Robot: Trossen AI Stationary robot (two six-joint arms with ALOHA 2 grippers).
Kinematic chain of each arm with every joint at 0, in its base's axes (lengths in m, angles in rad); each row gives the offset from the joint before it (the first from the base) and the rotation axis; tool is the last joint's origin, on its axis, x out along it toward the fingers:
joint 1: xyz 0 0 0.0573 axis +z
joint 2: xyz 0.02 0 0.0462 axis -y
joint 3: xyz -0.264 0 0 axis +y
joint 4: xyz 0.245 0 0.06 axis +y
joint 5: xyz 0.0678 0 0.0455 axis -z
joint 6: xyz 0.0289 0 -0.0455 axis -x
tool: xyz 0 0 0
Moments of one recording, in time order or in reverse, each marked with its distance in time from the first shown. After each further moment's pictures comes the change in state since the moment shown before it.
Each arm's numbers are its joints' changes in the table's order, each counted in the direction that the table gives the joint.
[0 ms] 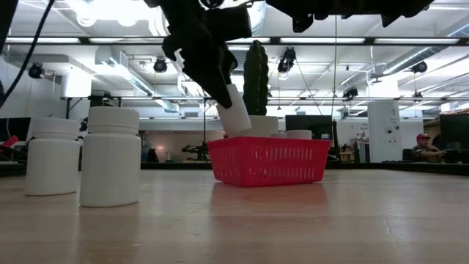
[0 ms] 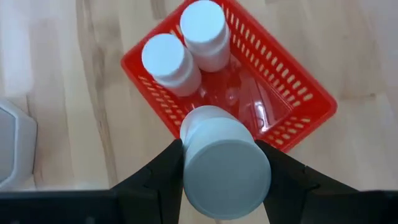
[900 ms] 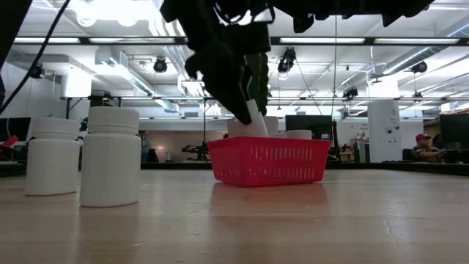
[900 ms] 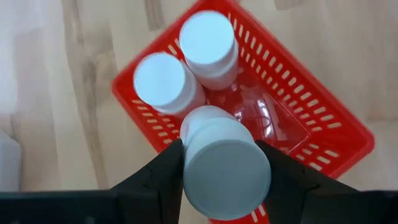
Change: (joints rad) left arm 0.007 -0.120 -0.065 -0.052 0.001 -0.024; right arm 0.000 0.006 0.001 0.007 0.001 -0.002
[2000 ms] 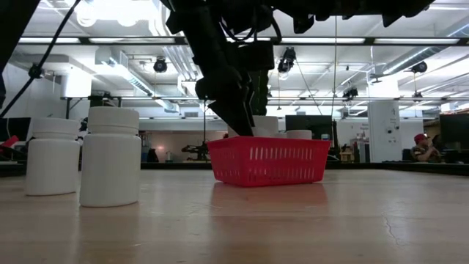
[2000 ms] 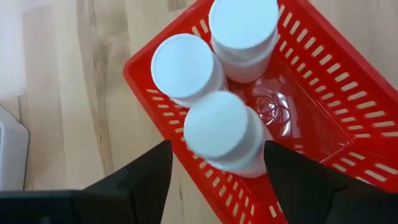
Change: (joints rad) left arm 0.012 -0.055 -0.001 -0.028 -0.069 0.034; right arm 0.000 0.000 0.000 0.008 0.000 0.000
